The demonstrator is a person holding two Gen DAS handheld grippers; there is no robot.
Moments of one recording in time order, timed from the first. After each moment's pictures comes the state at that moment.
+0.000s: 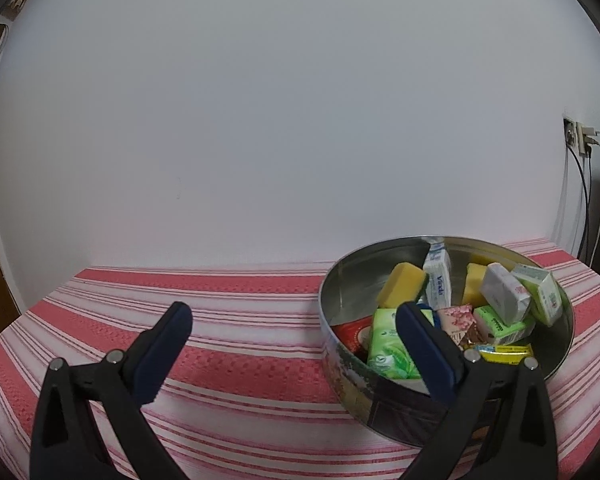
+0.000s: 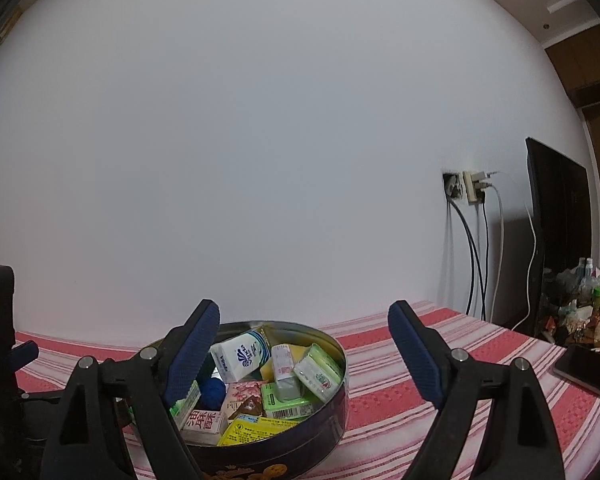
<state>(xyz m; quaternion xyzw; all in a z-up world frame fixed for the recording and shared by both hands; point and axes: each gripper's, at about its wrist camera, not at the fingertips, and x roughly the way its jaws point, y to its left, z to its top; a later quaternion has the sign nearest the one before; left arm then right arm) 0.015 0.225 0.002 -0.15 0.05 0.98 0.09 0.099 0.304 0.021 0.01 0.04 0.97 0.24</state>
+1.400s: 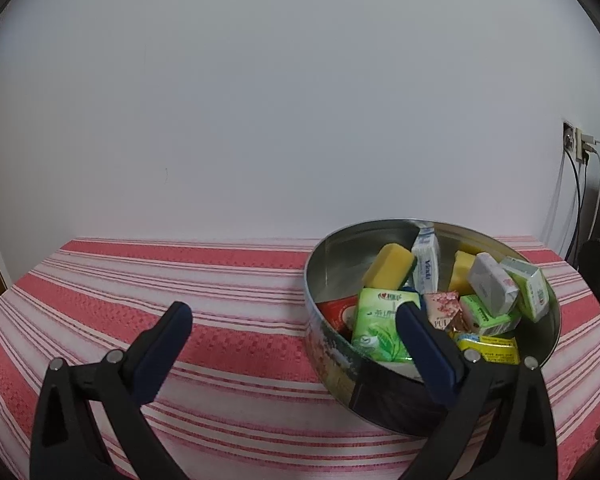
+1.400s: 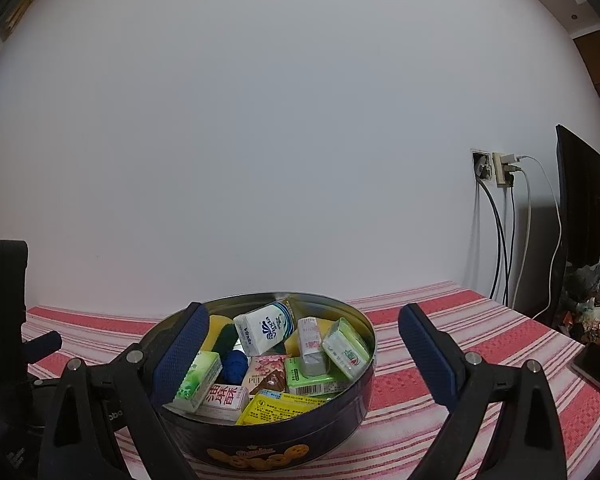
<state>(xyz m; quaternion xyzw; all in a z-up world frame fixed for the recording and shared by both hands) 0.013 0.224 -0.003 -0.20 0.03 0.97 0.11 0.086 0.295 0.019 -0.05 0.04 0.98 0.19</state>
